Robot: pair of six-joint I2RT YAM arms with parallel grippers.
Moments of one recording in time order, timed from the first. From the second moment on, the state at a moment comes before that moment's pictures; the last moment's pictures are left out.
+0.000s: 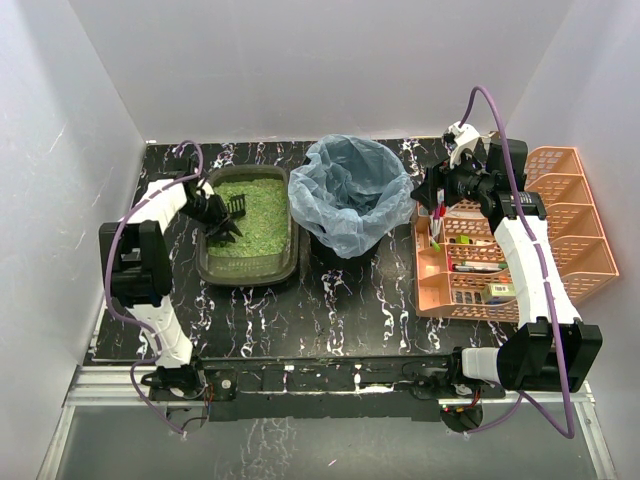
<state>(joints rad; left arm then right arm) 0.03 1.87 1.41 -0.90 0.44 -0.50 -0.07 1.28 1.25 -0.50 -0.65 -0.23</state>
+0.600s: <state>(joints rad) 0.00 1.79 1.28 -0.63 0.27 -0.15 -0.07 1.28 1.24 -0.50 -0.65 -0.23</state>
